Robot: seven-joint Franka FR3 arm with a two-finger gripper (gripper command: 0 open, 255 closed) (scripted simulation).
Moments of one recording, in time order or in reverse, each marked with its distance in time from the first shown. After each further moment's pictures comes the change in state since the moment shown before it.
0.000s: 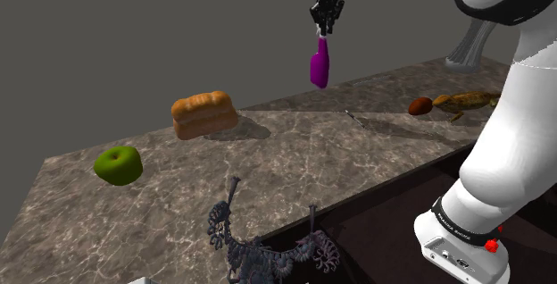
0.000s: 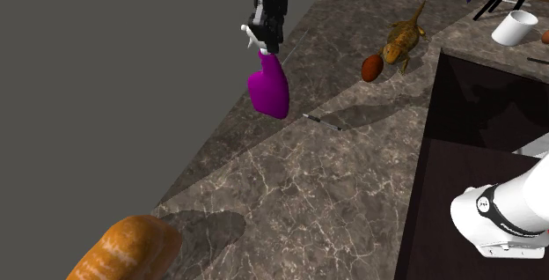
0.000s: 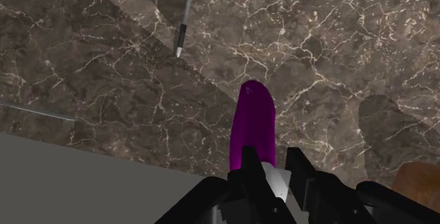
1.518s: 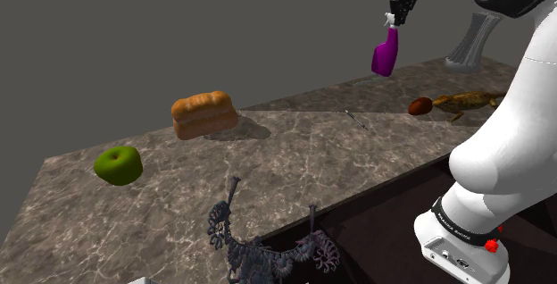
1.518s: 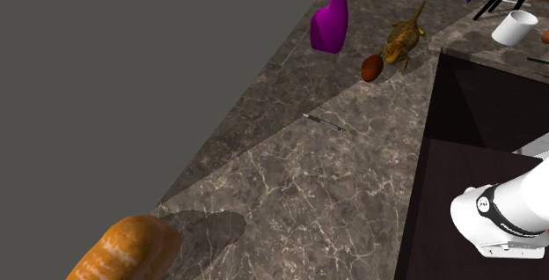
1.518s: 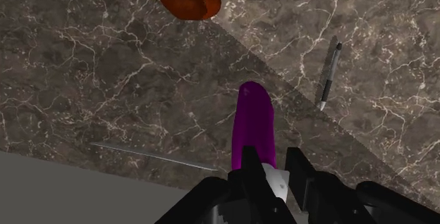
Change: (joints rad) arm -0.317 -0.023 -0.200 -0.029 0.017 0.044 -0.510
